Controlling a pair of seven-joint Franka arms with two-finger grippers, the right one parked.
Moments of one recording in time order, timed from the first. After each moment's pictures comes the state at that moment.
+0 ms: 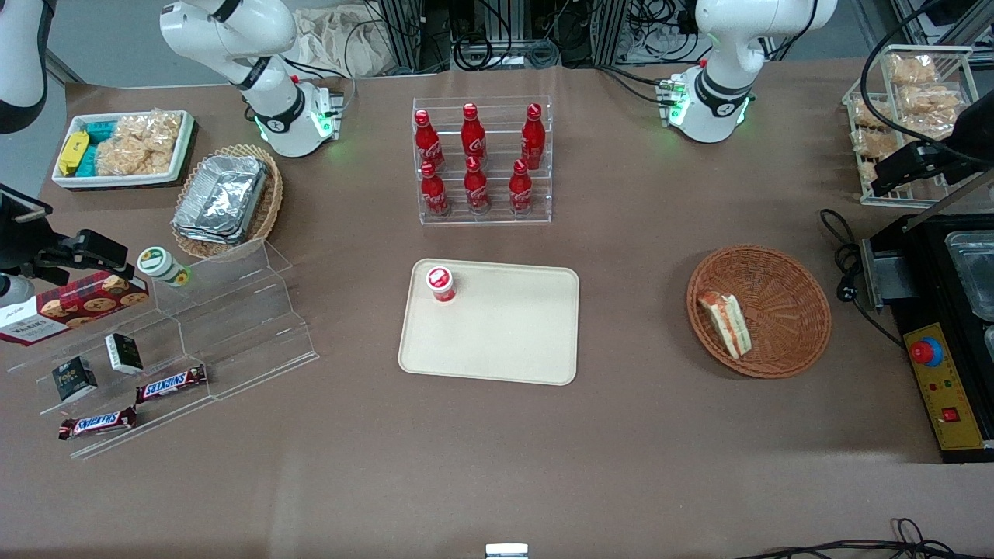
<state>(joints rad) 0.00 -0.11 0.02 -1.64 0.00 1.53 -0.12</state>
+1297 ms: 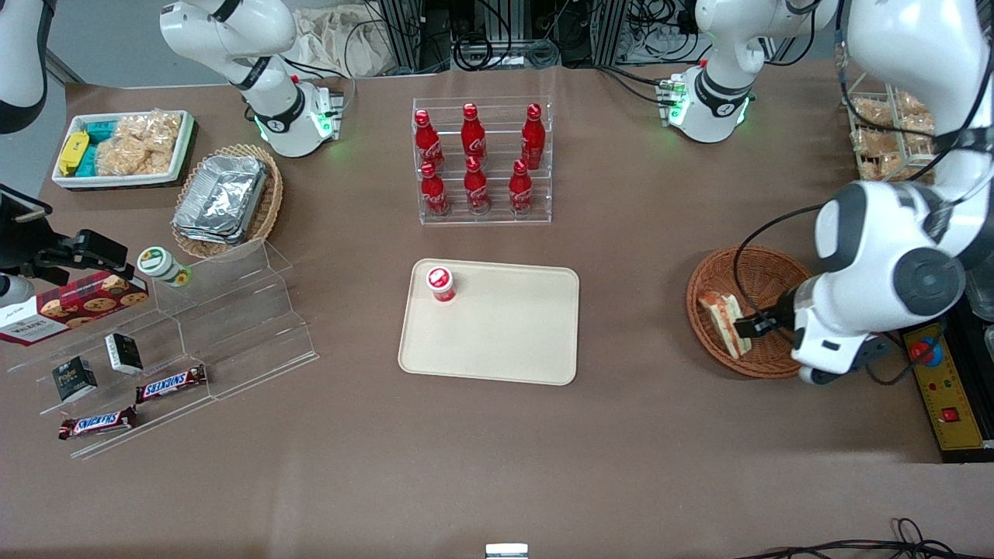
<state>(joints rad) -0.05 0.38 -0.08 -1.73 0.03 1.95 -0.58</state>
